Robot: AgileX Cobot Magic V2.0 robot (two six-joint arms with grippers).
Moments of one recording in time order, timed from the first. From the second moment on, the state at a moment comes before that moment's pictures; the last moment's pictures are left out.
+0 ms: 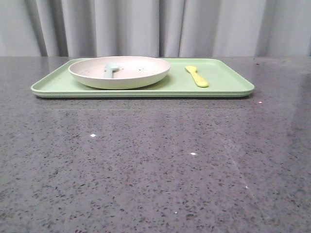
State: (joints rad) left arm 0.06 0.00 0.00 -0.17 0.10 0.11; right arm 0.13 0.25 -0.19 -0.23 0.02 0.33
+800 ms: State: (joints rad) left arm 0.06 0.00 0.00 -0.17 0.10 0.10; right arm 0.06 -0.01 0.03 0.01 0.17 0.10
